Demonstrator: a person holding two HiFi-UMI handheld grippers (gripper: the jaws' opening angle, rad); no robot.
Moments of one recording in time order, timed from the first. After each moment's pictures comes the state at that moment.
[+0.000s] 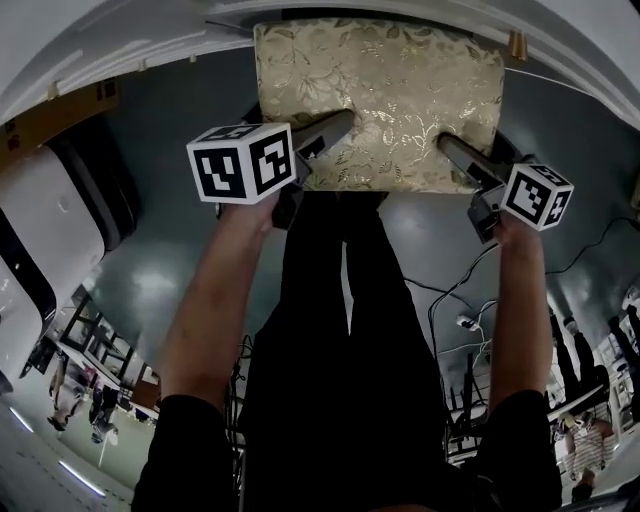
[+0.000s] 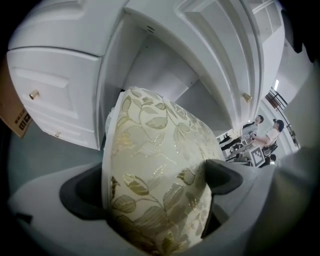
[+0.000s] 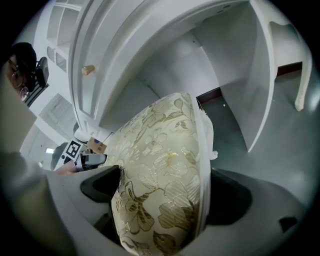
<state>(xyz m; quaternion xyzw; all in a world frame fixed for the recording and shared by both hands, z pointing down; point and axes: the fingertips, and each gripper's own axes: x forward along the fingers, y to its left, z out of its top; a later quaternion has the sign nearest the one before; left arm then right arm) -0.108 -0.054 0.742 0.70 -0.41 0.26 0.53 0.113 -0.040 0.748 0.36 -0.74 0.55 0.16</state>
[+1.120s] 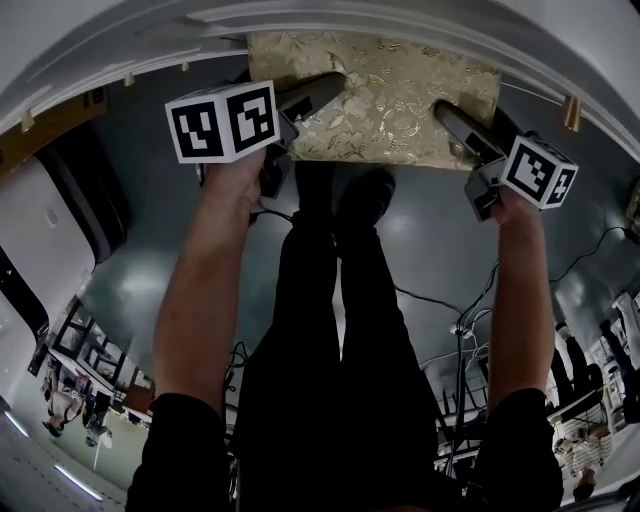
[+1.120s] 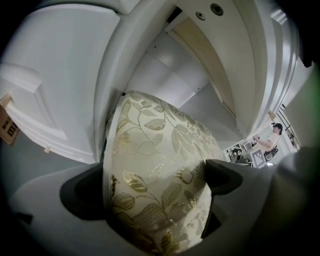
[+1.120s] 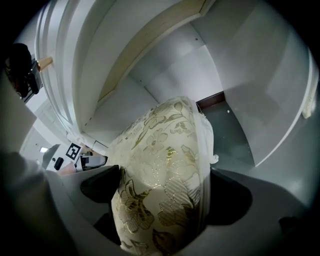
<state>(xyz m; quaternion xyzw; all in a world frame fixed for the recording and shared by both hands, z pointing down) -0.107 -0.066 0.744 0.72 -0.40 0.23 0.52 0.114 -0.042 0.742 0.39 -0.74 0.53 0.15</state>
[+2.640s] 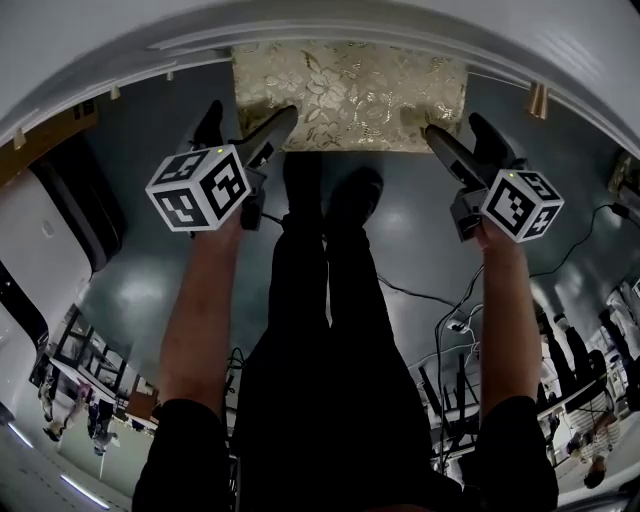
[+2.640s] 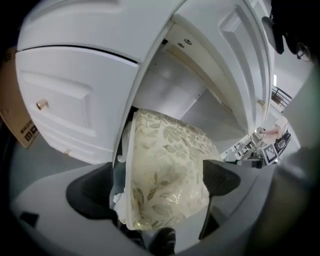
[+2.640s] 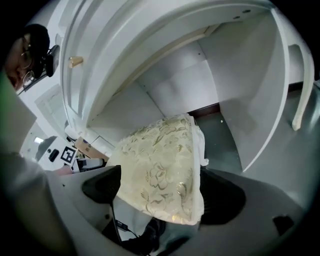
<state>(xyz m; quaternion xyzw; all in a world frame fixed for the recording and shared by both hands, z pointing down) -0.142 -0.017 0.708 0.72 -0.47 0.21 0.46 0.133 -0.001 0.695 0.43 -0.75 0.48 0.16</state>
